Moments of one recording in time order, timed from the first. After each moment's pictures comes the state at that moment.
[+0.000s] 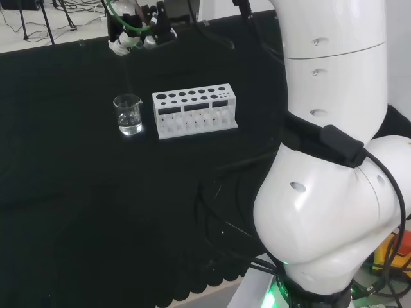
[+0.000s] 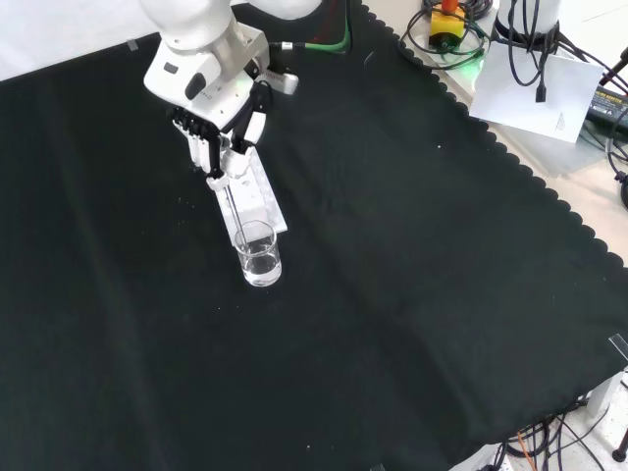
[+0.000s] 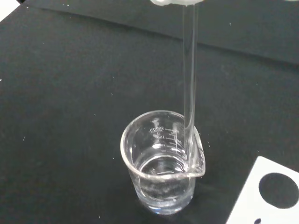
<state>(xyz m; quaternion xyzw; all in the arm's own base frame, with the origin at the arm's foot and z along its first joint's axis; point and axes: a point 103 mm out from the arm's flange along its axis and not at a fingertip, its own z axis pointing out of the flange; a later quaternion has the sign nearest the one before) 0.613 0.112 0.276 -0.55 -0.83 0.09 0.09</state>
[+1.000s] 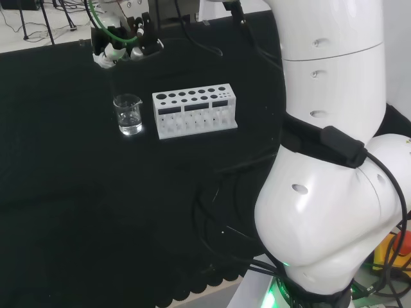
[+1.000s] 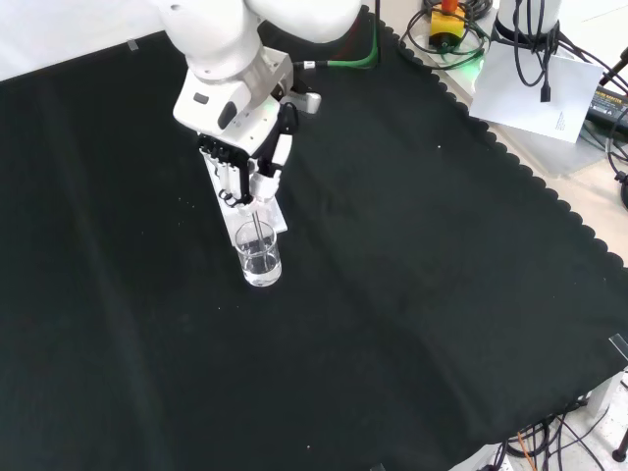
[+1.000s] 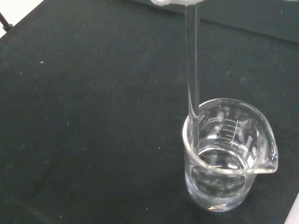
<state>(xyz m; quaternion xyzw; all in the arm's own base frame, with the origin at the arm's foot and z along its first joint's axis) 0.602 0.156 0.261 -0.51 -0.85 0.09 0.10</state>
